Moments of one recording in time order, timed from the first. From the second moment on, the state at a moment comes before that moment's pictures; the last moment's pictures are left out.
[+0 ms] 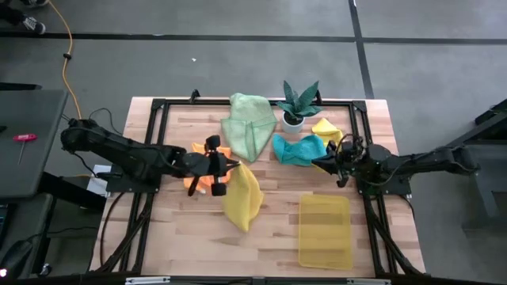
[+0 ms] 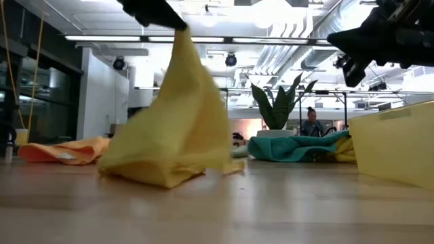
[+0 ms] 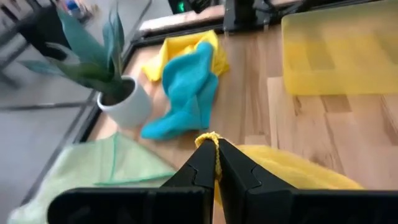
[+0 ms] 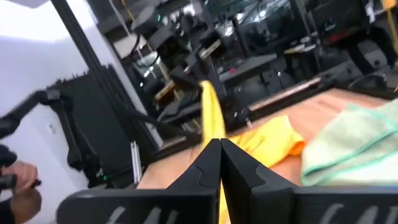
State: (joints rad) left arm -0.12 1.24 0.91 -0.22 -0.47 0.03; right arm -0.01 0.49 0.02 0.60 -0.03 0.42
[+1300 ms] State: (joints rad) left arm -0.28 1.28 0.91 -0.43 -0.57 -0.21; right arm 0.11 1.93 0.99 0.04 0.11 0.16
